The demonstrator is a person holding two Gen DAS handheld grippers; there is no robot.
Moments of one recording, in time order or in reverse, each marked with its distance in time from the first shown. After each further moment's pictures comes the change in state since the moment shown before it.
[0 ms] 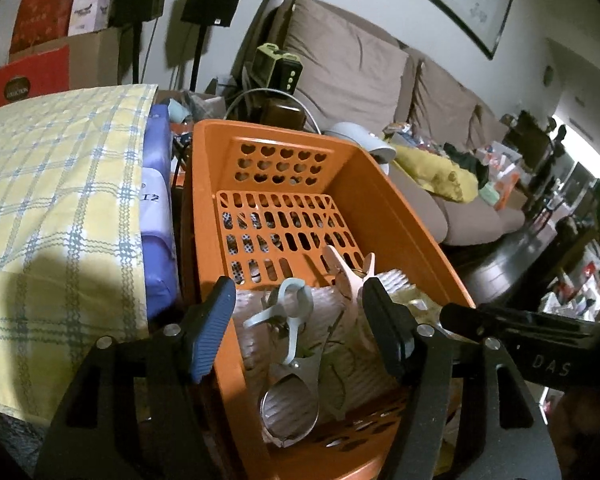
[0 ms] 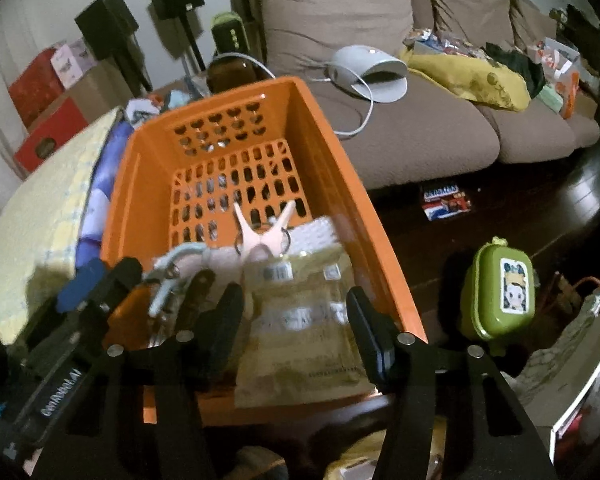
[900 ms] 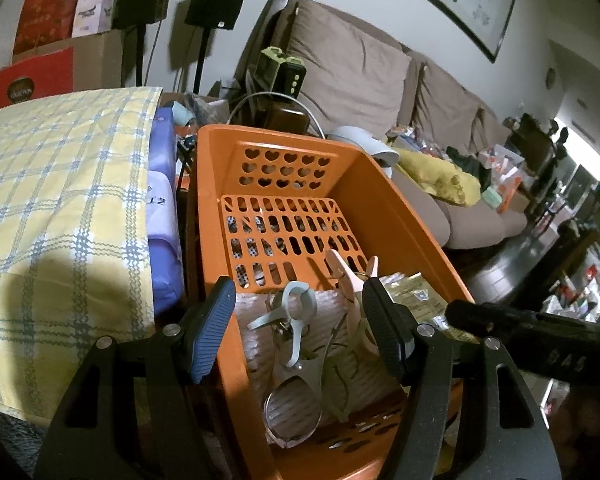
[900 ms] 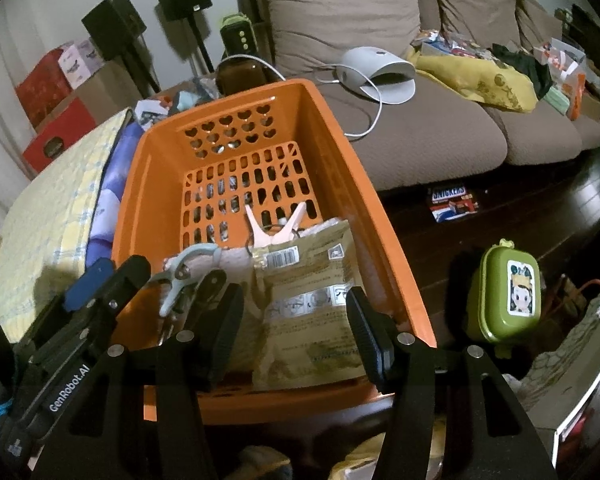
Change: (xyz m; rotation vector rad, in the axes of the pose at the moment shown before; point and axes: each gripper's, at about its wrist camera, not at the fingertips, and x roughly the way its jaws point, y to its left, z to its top) left arm 0.000 0.003 0.002 -0.001 -0.012 0.009; right arm -0.005 0.003 0.002 0.011 -0.018 0.044
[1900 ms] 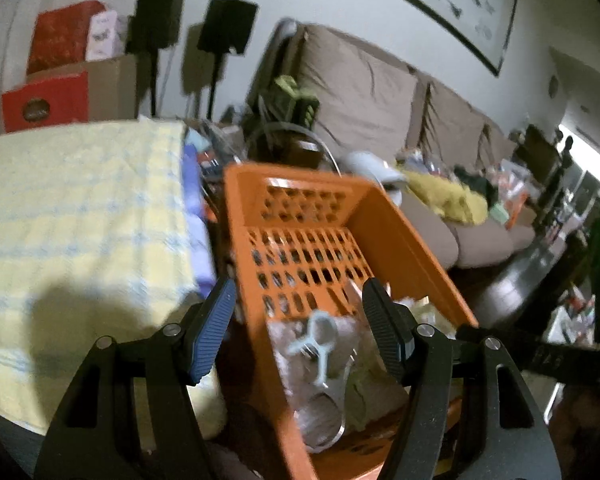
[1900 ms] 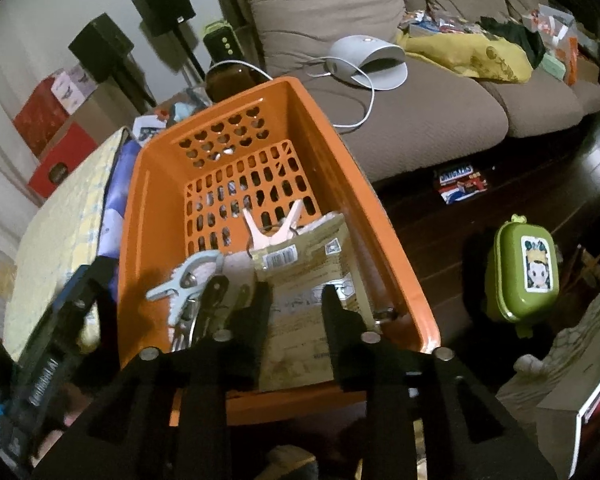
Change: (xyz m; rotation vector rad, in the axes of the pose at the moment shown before) left arm -0.034 0.015 0.024 -0.002 -0.092 0.040; right arm 0.001 -0.014 -0.002 0.104 0.014 0.056
